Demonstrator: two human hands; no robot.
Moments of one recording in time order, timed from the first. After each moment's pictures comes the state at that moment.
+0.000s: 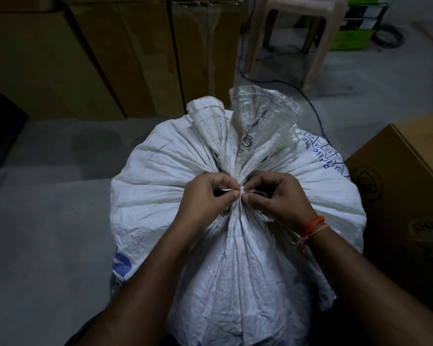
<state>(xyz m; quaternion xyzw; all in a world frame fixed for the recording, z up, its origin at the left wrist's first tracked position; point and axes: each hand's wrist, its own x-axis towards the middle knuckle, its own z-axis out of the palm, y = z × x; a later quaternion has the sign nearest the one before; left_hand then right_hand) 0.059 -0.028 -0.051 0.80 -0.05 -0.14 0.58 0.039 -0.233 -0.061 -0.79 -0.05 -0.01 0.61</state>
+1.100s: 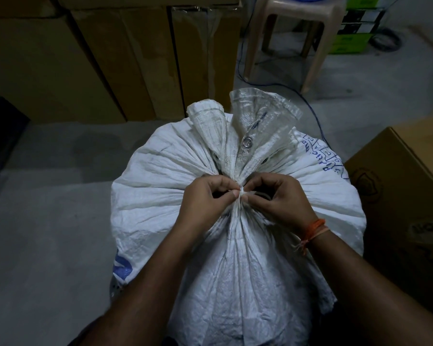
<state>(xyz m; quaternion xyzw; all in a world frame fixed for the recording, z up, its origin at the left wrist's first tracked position) 0.054 -0.031 -0.044 0.80 -0.03 -0.12 0.59 0.035 -0.230 -0.050 -0.81 -0.04 0.00 0.59</state>
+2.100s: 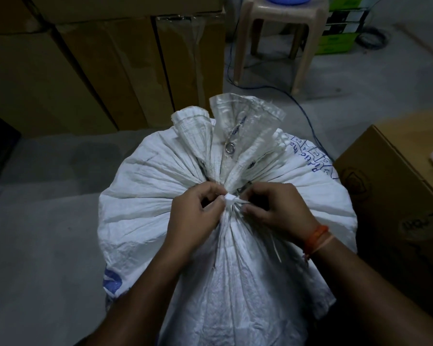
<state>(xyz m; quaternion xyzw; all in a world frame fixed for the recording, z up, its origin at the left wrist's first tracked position) 0.036 -0.039 -0.024 0.84 -0.02 -0.08 0.53 0.022 -0.247 -0.024 -0.93 -0.10 -0.03 0.36</state>
